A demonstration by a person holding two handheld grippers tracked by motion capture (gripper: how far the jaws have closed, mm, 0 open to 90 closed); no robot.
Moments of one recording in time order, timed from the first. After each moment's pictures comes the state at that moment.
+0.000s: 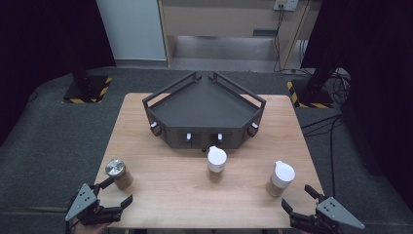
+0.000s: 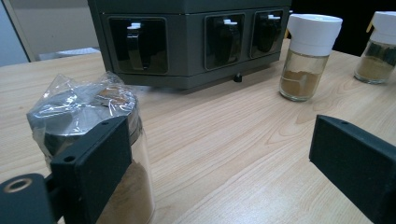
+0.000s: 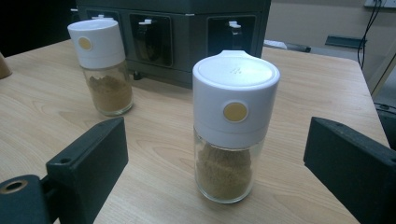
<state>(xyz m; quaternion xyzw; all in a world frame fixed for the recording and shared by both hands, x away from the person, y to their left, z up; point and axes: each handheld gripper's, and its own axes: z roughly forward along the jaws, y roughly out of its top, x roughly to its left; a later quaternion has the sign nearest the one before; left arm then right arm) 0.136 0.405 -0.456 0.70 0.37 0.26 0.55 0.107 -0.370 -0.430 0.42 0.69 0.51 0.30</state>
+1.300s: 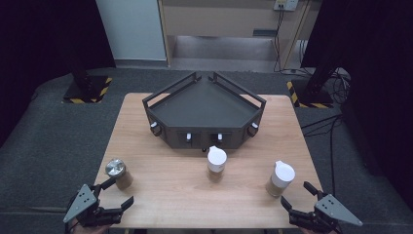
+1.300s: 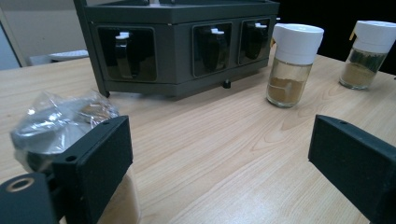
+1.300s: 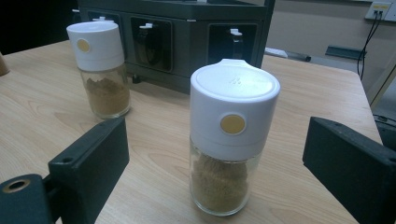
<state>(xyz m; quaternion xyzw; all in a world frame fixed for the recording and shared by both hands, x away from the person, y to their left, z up) 0.131 0.403 -0.441 0.71 0.36 0.25 0.56 0.115 -0.371 -0.433 0.40 0.69 0.51 0.31</state>
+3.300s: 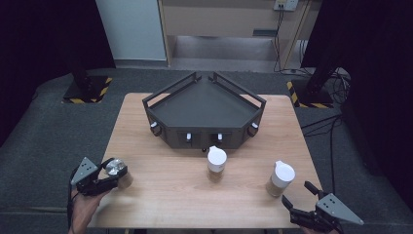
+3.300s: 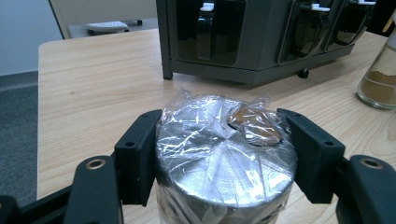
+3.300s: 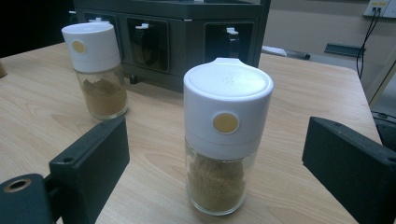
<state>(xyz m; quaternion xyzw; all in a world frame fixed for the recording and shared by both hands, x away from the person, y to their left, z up) 0.202 0.417 -0.443 0.71 0.42 0.26 0.50 0.116 -0.374 -0.433 0.41 0.69 0.51 0.31</state>
